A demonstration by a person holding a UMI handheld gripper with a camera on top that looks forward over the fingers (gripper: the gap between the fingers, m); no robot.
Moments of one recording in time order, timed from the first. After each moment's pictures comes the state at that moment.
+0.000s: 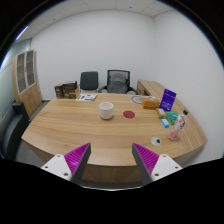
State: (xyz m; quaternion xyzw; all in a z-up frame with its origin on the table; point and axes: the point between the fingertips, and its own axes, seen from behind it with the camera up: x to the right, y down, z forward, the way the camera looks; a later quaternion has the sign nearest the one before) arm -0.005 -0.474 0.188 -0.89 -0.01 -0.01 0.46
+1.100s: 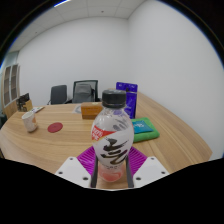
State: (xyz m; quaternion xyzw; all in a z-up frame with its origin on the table) arm 0.397 -0.267 0.060 -0.84 0.04 -0.04 0.54
